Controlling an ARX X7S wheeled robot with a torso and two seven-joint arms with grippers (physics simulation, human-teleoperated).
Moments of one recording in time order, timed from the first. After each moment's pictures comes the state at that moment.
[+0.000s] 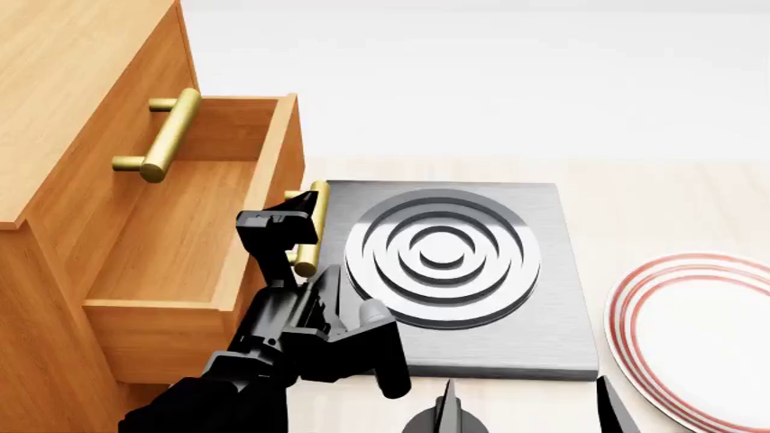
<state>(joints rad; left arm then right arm) -1.12 -0.02 1.58 -0.74 -0.08 -0.55 -0.51 -0.21 0.45 -0.30 -0.75 0.27 -0.02 0.43</state>
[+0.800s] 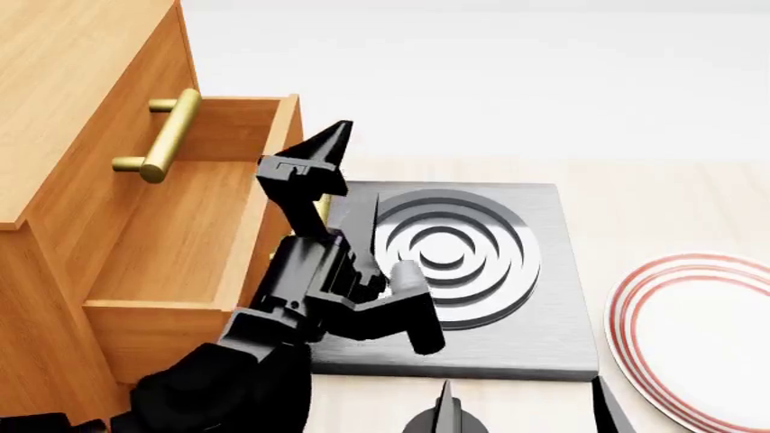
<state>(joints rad) -1.19 0.00 1.57 -0.69 0.02 -0.53 -0.62 -0.20 0.45 -0.31 -0.74 0.27 -0.02 0.44</state>
